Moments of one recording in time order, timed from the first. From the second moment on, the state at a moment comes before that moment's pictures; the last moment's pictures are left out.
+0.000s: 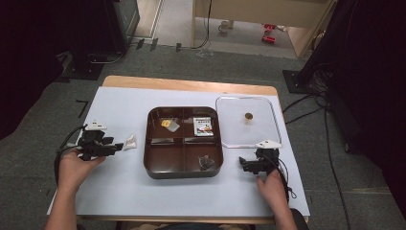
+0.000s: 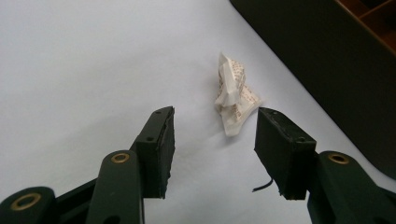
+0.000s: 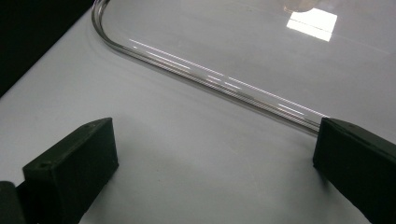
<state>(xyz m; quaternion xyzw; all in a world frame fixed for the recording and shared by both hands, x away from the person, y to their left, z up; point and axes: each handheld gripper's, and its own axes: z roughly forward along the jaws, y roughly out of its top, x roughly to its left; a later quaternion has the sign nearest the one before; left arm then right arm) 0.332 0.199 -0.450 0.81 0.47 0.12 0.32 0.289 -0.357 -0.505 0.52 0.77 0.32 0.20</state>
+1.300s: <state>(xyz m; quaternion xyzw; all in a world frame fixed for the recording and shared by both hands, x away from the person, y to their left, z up) 0.326 0.244 -0.477 0.81 0.49 0.14 0.30 0.289 -0.357 -0.505 0.52 0.77 0.32 0.20</state>
